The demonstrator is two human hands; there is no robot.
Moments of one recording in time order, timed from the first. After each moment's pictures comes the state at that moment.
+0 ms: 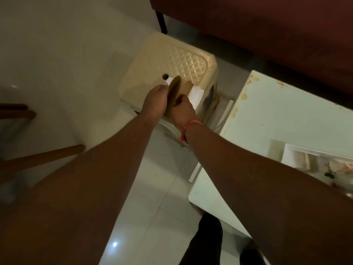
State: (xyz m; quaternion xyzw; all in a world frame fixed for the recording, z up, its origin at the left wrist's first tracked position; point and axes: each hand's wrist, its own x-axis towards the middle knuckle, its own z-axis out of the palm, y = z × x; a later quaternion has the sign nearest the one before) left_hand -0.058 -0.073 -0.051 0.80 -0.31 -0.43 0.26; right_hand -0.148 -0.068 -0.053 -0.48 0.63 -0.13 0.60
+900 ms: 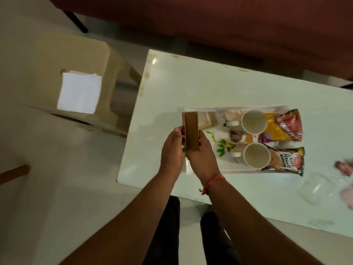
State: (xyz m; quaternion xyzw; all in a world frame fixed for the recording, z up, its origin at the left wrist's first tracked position) left_hand -0.409 0.086 -0.049 0.67 -0.25 -0.63 0.32; right_hand -0.491 0.095 -0.032 -0.34 0.69 -0.27 0.58
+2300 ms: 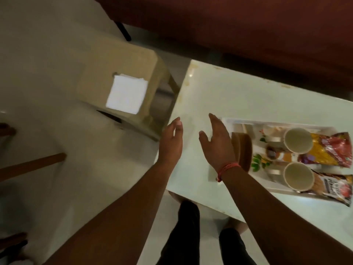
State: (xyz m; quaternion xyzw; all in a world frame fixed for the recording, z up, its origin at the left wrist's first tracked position) left_hand -0.299 0.061 -0.059 0.75 -0.36 -0.47 0.30; right_hand -0.434 0.053 -0.042 -0.59 0.67 -0.18 0.41
